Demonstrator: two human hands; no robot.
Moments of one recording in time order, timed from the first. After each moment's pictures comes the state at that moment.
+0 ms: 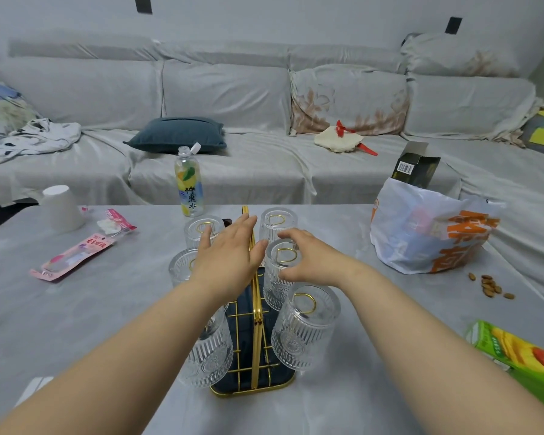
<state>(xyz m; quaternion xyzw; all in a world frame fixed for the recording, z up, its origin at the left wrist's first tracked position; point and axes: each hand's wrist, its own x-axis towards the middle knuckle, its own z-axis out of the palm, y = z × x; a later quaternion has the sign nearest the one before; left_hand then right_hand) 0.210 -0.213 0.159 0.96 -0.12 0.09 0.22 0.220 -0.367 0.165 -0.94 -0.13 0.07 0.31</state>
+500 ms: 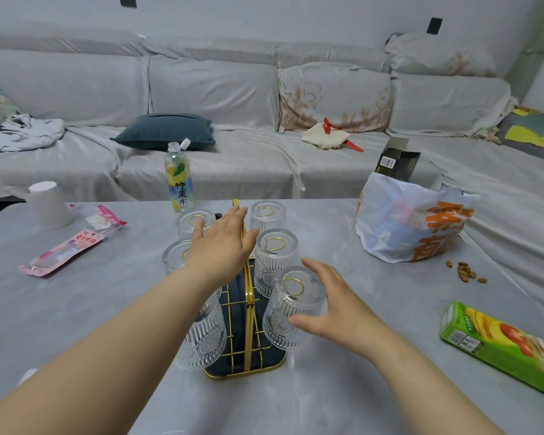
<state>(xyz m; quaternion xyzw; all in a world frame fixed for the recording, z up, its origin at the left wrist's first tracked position) 0.206 -0.215 0.163 0.96 -0.12 0.07 0.23 0.123 -0.390 0.138 -0.91 -0.10 -0.01 0.39</state>
